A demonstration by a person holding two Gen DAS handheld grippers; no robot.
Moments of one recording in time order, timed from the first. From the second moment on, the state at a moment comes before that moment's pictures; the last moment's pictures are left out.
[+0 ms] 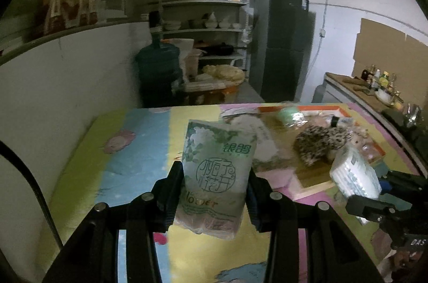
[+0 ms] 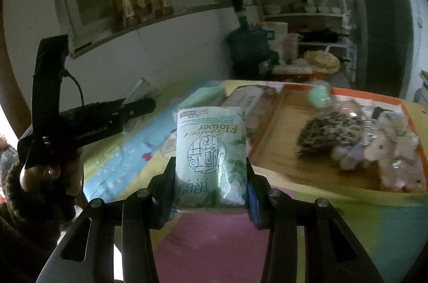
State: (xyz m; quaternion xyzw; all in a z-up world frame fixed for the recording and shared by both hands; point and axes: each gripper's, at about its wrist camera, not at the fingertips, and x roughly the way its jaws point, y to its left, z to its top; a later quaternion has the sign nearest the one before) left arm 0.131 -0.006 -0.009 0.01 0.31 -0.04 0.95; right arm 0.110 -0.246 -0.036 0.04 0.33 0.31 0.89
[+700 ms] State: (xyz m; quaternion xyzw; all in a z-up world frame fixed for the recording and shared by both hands) left arm 0.202 -0.140 -0.016 -0.02 0.32 -0.13 0.94; right arm 0.151 -0.376 -0.014 0.04 0.31 0.19 0.93
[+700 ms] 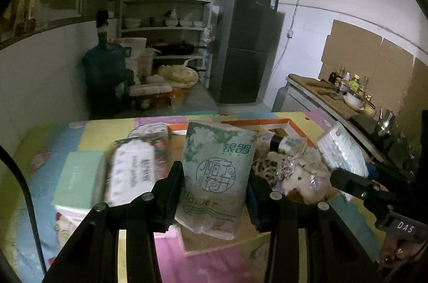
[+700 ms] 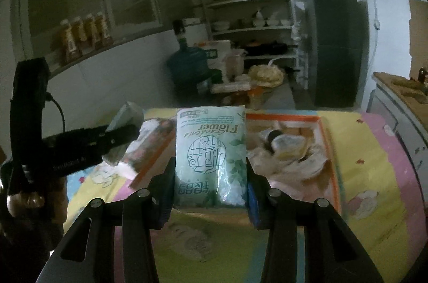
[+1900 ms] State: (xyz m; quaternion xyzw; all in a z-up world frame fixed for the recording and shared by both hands) left arm 0.303 -0.193 -0.075 -0.02 0.39 -0.11 0.91; right arm 0.292 -0.384 -0.061 -0.03 0.39 0.21 0.90
